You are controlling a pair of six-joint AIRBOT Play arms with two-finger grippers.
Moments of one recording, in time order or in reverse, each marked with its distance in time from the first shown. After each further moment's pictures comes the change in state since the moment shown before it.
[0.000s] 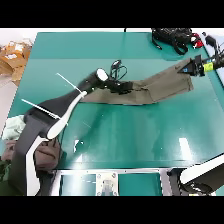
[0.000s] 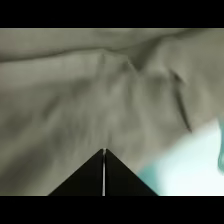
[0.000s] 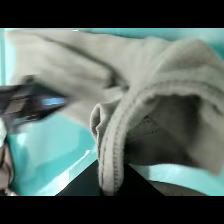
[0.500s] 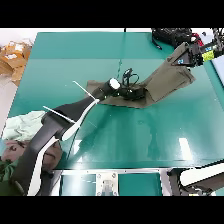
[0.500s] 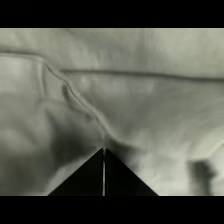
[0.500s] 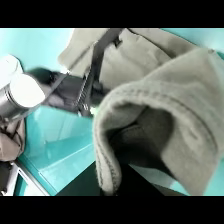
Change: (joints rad) left arm -0.072 -0.134 0.139 -0.175 0.016 0.000; right arm 0.128 0.138 0.011 0.014 0.040 0.027
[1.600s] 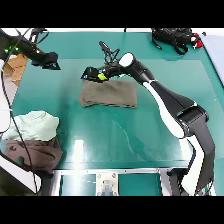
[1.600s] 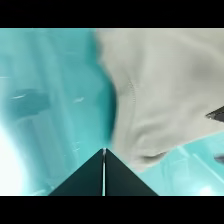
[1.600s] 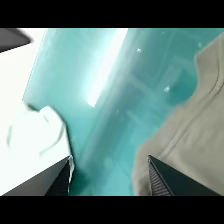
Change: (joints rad) left arm 0.720 0.405 0.057 0.599 -0.768 0.105; right arm 0.785 -0.338 0.000 0.018 -0.854 0.177
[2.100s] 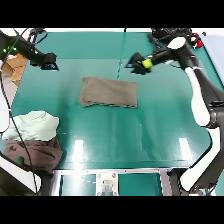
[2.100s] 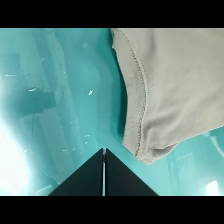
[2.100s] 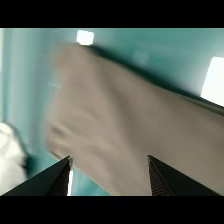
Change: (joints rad) left arm 0.012 0.004 0.000 0.003 -0.014 0.027; right arm -0.445 0.082 -0.005 -0.110 0.413 0.090
